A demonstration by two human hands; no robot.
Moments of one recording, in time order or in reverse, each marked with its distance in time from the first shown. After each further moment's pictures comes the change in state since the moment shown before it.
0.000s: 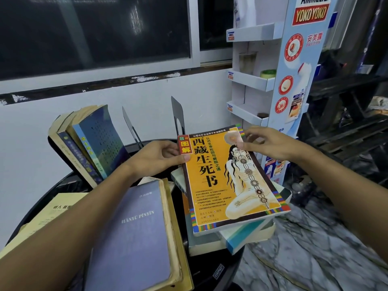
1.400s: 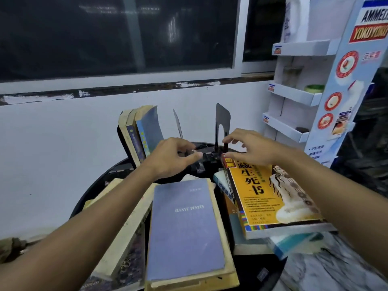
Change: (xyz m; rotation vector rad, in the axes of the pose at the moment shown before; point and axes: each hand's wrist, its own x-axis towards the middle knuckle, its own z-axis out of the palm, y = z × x) left_hand -0.059 -0.025 -0.053 0.315 0.290 0.039; right_hand 0.073 -0.104 0.079 -0.380 -0.106 -0.280
